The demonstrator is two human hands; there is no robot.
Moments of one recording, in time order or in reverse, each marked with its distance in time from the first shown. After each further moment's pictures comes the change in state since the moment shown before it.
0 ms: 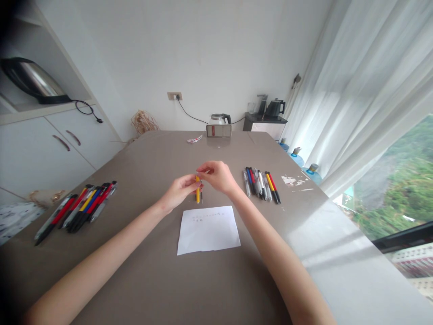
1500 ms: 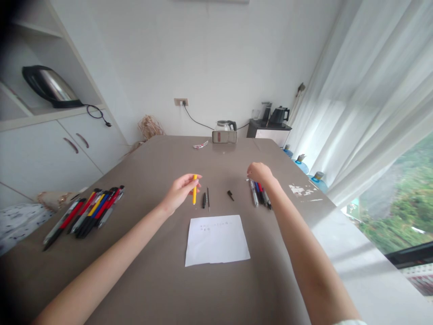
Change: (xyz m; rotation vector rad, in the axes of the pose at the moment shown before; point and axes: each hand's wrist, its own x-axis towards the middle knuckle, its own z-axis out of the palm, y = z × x) left_hand 0.005 0.013 -0.023 0.031 0.164 -0.007; right_hand 0.046 0.113 -0.082 -1.039 -0.273 0.330
